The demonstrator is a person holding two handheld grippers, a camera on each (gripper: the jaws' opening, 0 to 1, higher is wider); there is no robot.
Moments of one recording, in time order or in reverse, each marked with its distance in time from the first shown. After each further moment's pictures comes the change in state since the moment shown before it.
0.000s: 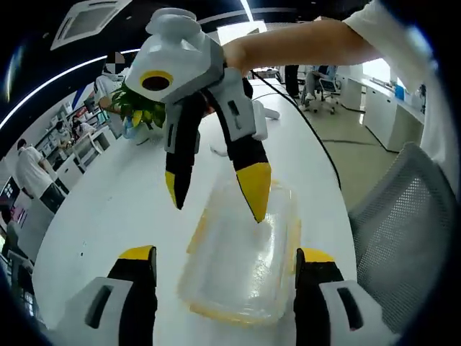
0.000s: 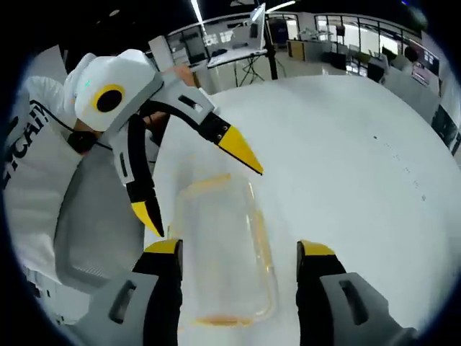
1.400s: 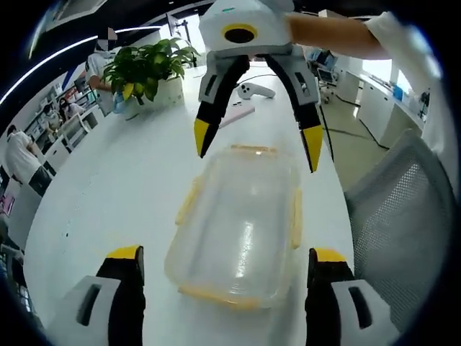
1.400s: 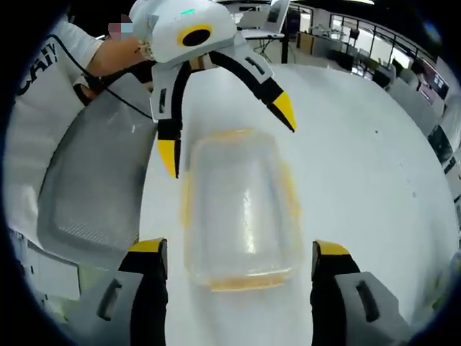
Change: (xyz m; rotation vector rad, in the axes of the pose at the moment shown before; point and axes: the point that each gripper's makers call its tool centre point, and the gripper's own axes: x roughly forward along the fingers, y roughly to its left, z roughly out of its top) left arm 0.010 -0.012 -0.035 -0.027 0.124 -0.084; right arm -0.003 0.021 -0.053 -0.128 0.123 -0.095
